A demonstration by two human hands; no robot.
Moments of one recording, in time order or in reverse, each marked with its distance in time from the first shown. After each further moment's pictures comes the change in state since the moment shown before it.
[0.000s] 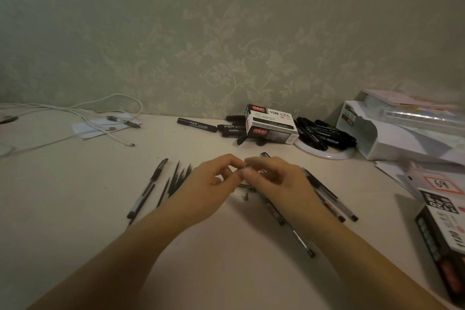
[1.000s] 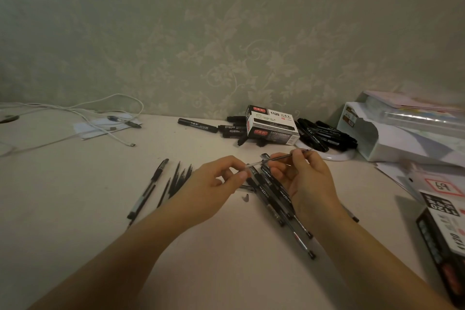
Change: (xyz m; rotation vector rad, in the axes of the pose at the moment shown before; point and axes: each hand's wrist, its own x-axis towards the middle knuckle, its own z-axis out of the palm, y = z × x) left_hand 0.000 0.001 0.002 -0.017 0.009 -0.016; right_hand 0.015 -0.007 -0.007 0.848 0.414 0.283
